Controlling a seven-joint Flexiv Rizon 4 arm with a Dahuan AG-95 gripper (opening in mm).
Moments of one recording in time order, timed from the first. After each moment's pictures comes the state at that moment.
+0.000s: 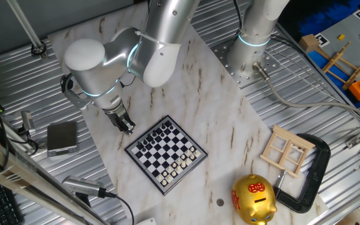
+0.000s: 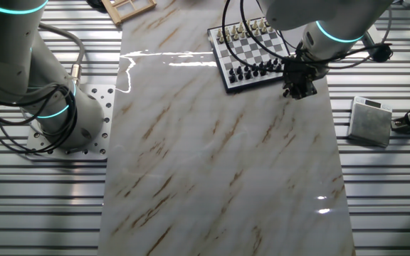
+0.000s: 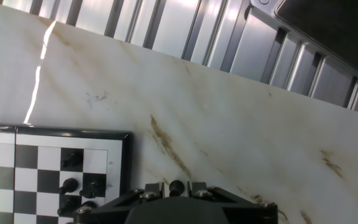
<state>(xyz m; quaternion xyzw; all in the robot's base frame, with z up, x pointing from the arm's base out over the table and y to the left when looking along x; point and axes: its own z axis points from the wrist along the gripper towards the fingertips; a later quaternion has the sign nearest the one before) 0.589 0.083 0.023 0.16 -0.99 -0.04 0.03</state>
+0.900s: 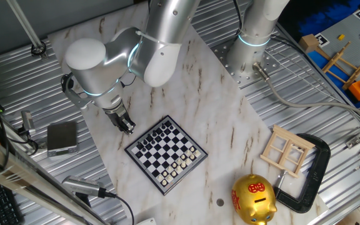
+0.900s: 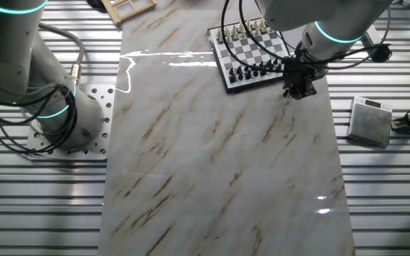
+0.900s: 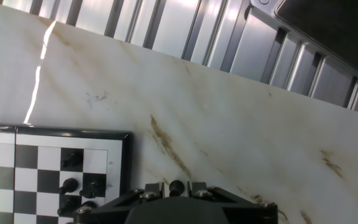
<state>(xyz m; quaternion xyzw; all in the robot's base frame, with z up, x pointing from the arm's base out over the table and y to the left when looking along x) 0.589 0.083 0.023 0.16 -0.99 -0.04 0.02</state>
